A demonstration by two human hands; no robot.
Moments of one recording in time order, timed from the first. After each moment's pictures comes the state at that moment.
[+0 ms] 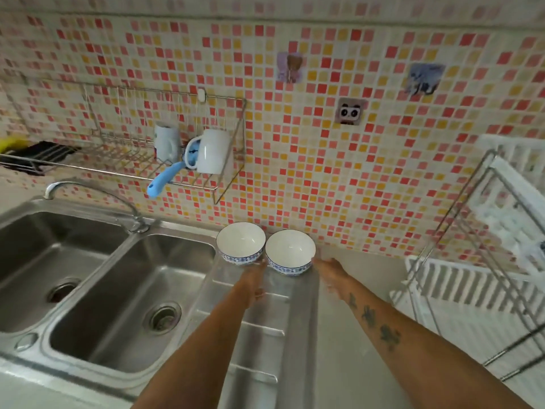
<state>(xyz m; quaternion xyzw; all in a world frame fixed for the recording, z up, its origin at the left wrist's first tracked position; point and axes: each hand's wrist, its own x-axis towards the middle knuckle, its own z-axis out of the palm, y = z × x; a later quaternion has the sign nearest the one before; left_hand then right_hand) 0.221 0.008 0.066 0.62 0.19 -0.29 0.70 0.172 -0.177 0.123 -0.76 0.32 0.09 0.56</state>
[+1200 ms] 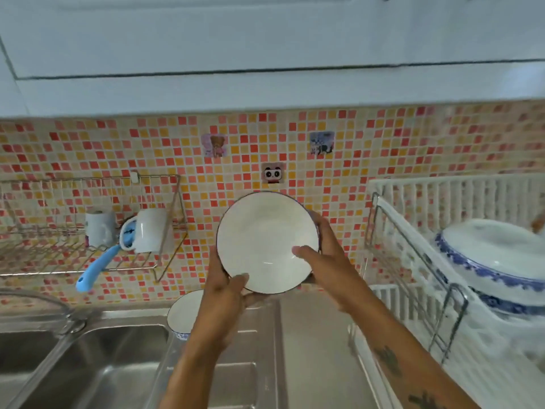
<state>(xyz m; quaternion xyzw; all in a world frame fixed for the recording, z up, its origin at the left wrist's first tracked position) 0.132 -0.027 0.269 0.54 -0.18 -0.08 0.82 0.065 -0.181 0.320 -0.73 0.05 -0.21 0.65</state>
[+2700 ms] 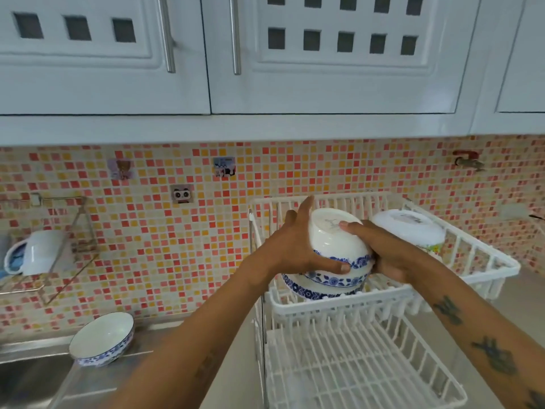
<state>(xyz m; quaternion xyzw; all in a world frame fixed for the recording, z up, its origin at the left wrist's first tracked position) -0.008 -0.282 0.377 0.81 -0.49 -0.05 0.32 -0.111 -0.439 0.369 -0.73 0.25 -0.15 0.62</state>
